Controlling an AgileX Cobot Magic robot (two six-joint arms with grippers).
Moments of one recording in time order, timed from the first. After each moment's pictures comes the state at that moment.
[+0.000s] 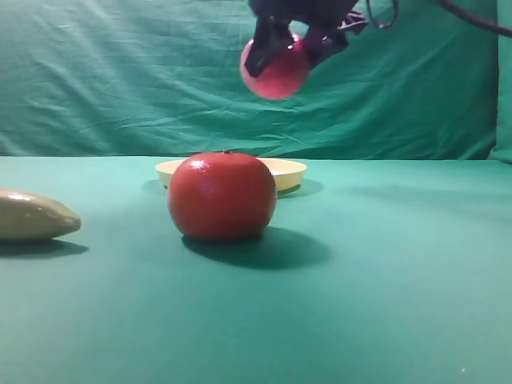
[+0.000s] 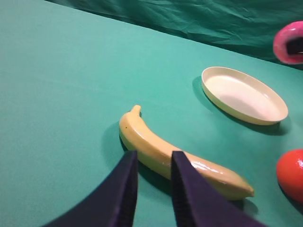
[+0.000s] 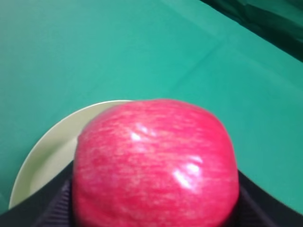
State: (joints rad) left arm 0.02 -0.02 0.02 -0.36 0.34 0.24; right arm 0.46 2.16 -1.75 0.49 0.52 -0.65
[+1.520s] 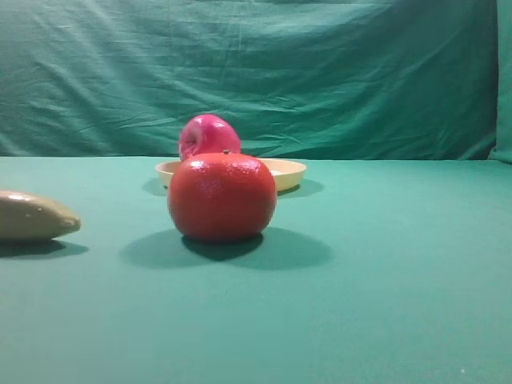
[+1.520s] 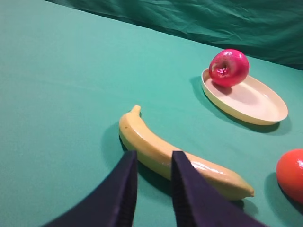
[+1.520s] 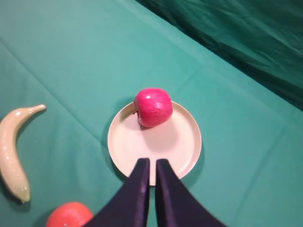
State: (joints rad) left arm 0.02 -0.02 0.02 -0.36 0.34 0.24; right arm 0.46 1.34 -1.48 0.18 0.89 -0.24
